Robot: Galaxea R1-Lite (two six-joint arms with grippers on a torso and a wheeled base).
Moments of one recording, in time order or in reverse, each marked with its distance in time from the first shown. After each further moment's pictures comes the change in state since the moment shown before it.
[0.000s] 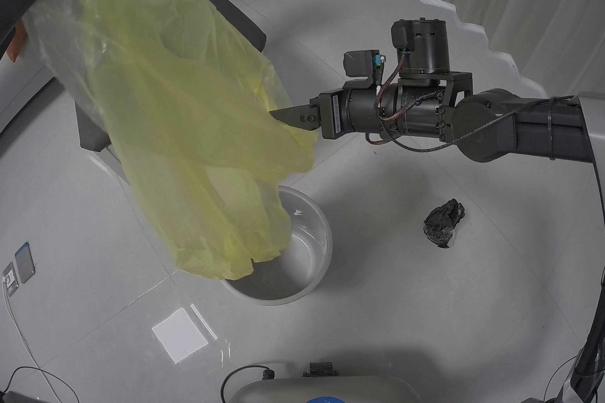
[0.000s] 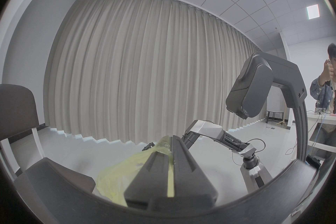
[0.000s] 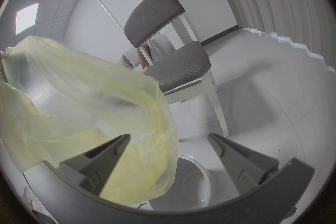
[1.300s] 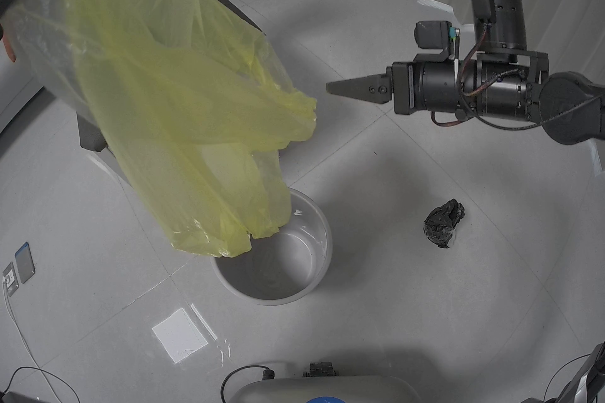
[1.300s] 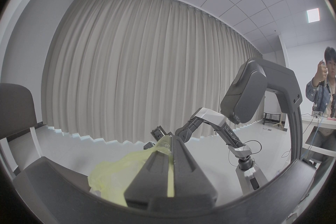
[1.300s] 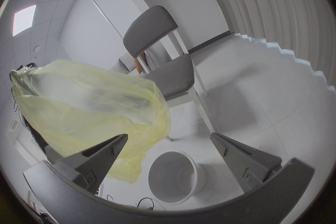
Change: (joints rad) left arm -0.017 -0.027 -0.029 0.073 -0.006 -0.004; right arm -0.084 -0.254 0.152 0.074 0.025 -0.004
